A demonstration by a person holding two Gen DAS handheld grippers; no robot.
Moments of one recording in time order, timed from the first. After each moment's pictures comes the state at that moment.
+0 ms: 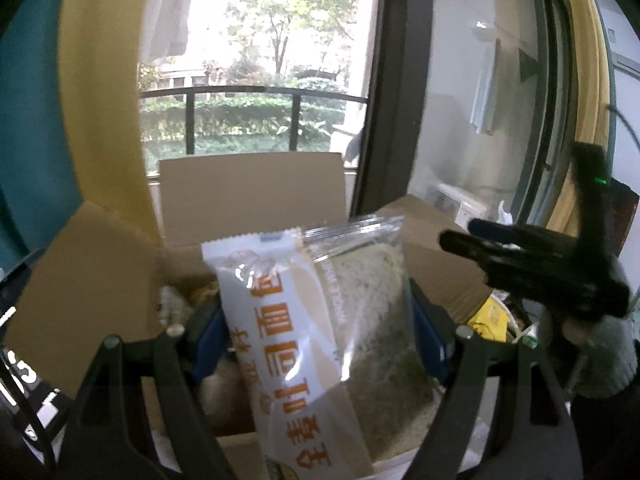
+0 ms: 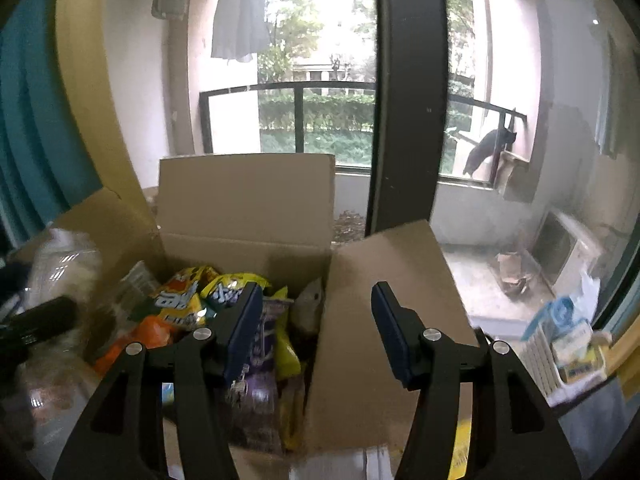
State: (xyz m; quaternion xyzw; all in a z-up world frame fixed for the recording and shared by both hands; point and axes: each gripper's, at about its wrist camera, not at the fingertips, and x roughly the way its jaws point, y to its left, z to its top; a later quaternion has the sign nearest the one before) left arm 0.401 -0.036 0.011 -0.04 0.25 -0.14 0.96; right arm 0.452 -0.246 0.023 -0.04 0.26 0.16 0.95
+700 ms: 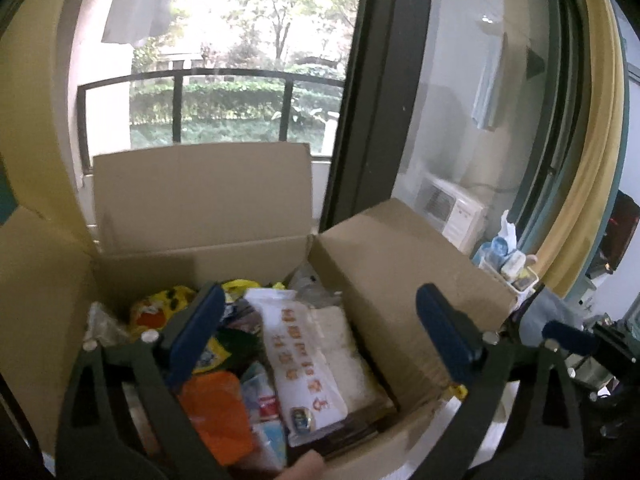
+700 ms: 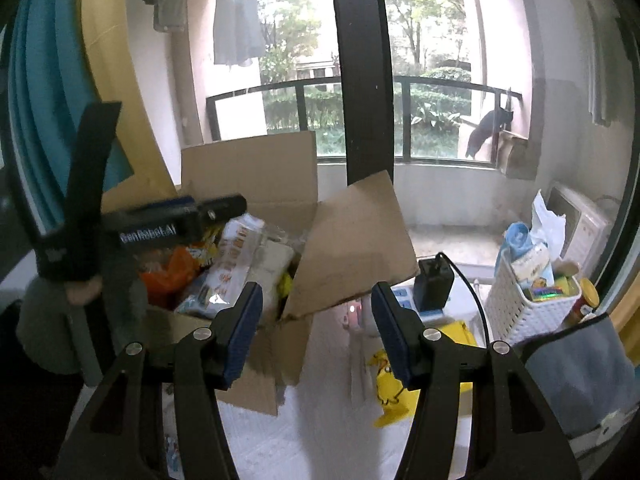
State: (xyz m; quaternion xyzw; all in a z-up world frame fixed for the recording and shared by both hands) left arm 0.461 -0.086 0.009 -0.06 0.27 -0.14 0.95; right arm 0.377 -0.301 0.017 0.00 0.27 0.17 0.95
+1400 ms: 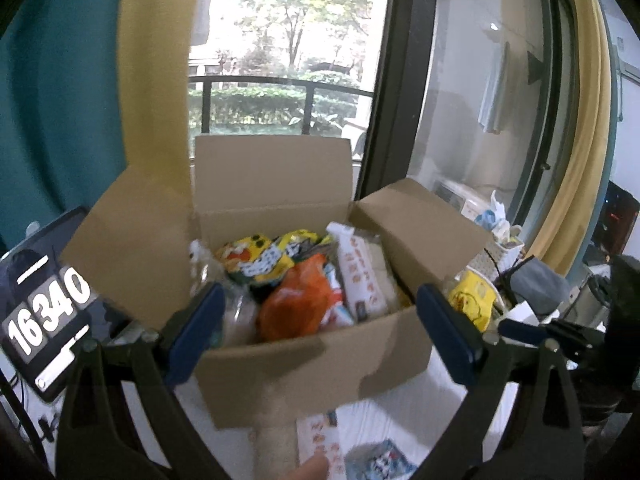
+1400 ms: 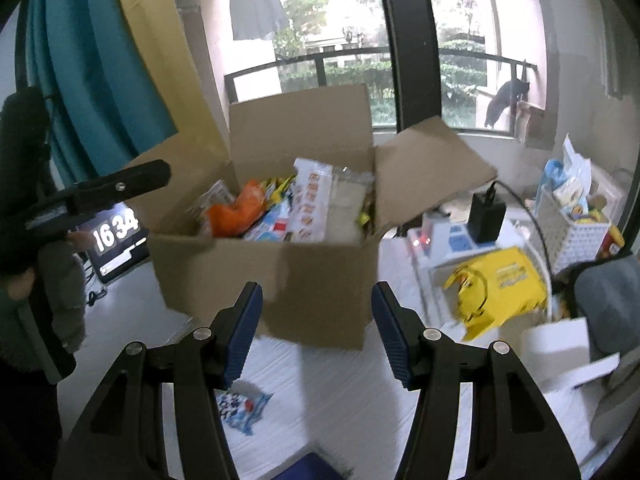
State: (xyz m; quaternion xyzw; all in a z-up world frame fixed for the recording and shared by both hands) left arm 0.332 -0.002 0.008 -0.06 0.26 -0.12 0.96; right arm 0.315 -0.247 -0.012 0.02 0.32 0.20 0.92
